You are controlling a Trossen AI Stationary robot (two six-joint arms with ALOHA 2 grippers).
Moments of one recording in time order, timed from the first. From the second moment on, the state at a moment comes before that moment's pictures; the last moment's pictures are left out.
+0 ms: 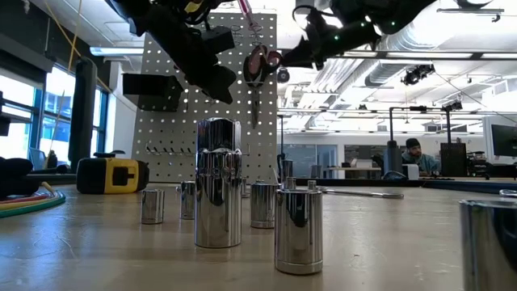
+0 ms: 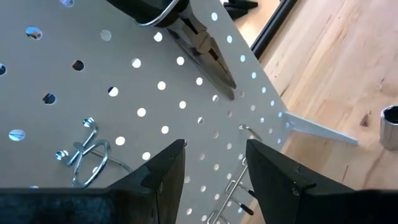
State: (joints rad) left arm 0.13 1.48 0.94 -0.05 -0.81 0.17; right arm -0.65 1.50 1.20 0.07 -0.35 -0.24
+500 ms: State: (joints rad) left arm 0.13 1.48 0.94 -0.05 -0.74 0.14; right arm -0.64 1.51 1.20 0.10 -0.34 -0.22
